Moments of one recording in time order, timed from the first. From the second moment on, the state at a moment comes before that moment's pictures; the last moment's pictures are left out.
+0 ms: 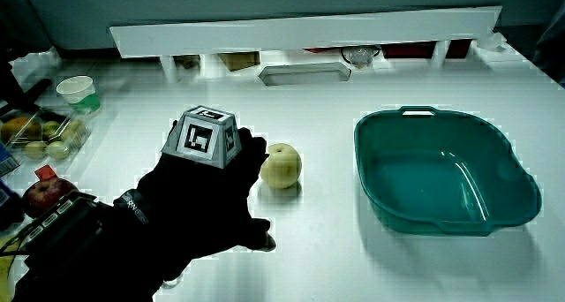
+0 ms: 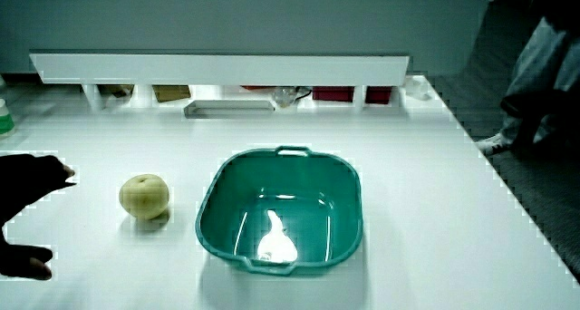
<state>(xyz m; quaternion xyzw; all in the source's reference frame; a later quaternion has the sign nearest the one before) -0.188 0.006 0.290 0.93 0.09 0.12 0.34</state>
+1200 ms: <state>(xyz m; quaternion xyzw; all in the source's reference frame) -0.199 -0.124 0.396 0.86 0.01 -0.07 0.51</state>
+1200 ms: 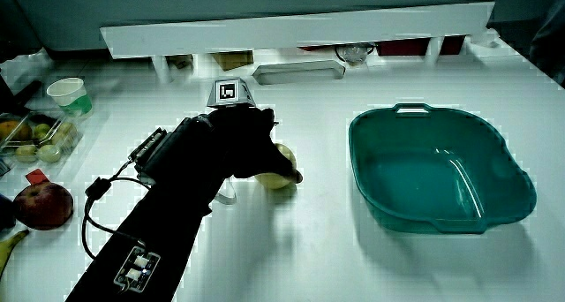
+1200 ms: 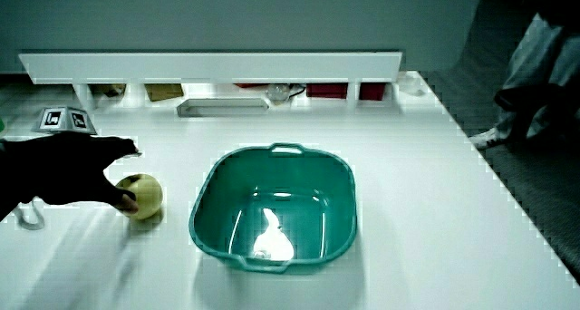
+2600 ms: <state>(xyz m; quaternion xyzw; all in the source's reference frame) -0.195 -0.129 0.437 0.88 -0.03 -0.12 0.46</state>
